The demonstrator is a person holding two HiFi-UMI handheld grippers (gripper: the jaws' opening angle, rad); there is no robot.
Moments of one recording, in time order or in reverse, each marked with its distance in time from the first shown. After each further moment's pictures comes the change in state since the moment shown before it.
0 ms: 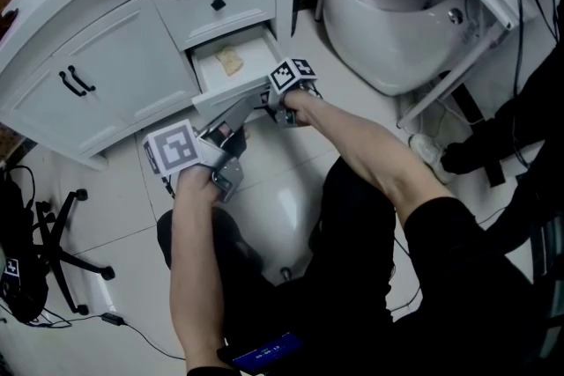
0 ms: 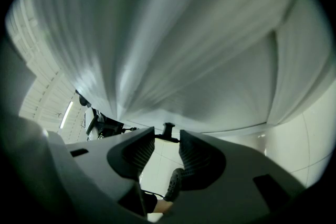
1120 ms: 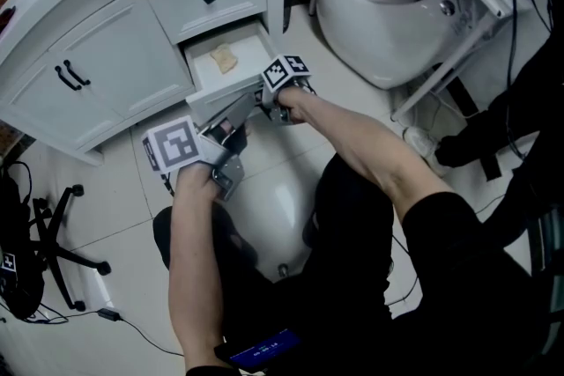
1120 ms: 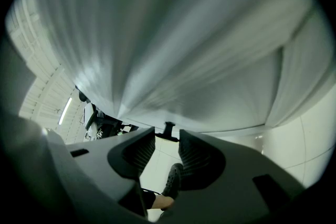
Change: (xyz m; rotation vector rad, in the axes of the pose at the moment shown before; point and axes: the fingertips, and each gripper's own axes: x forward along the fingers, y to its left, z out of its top) left arm 0.007 -0.020 -0.022 0.023 0.022 -0.005; right arm -0.006 0.005 -0.020 -0.025 0.018 -0.016
